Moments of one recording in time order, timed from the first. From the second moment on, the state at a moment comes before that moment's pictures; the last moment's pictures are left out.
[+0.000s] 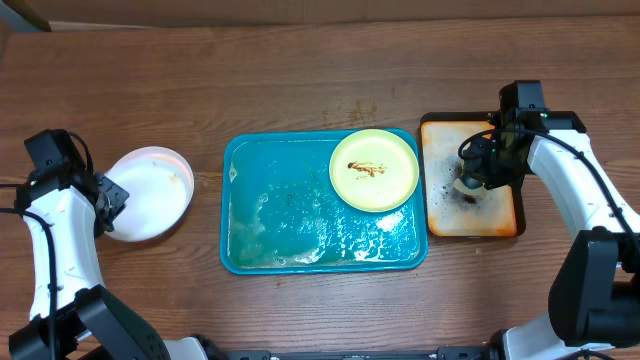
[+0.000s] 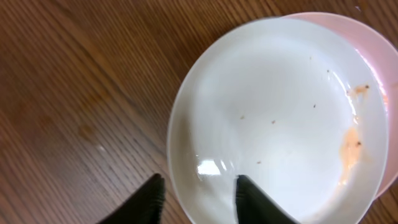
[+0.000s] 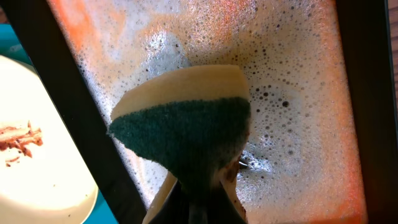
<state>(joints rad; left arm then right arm) 0.53 1.55 1.14 -0.87 -0.17 -0.44 -0.02 1.73 1.25 -0.93 -0.12 0.33</state>
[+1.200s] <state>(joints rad) -0.32 1.65 1.15 -0.51 0.32 -0.23 -0.02 1.73 0.95 -0.58 -0.13 0.17</state>
